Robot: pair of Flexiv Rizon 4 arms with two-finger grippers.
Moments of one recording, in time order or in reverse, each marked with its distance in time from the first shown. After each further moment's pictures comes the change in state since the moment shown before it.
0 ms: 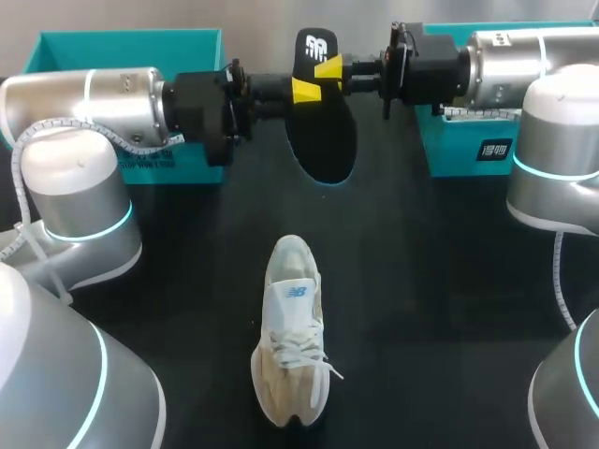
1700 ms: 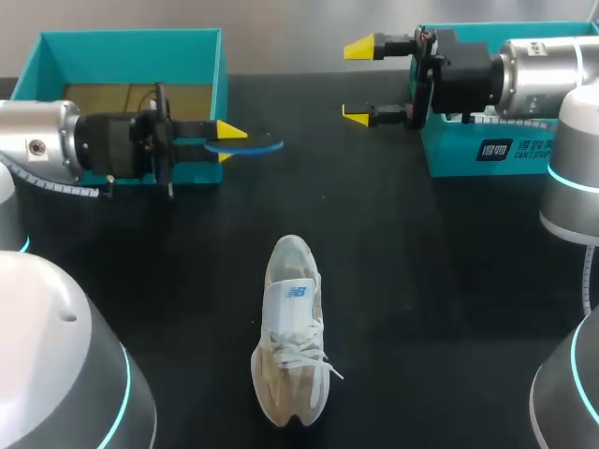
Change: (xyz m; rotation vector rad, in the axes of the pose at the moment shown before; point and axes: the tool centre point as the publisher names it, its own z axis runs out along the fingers) left arm 0.003 -0.065 -0.096 -0.028 0.066 -0.834; right arm 0.000 -0.018 -0.036 -0.026 -0.011 -0.027
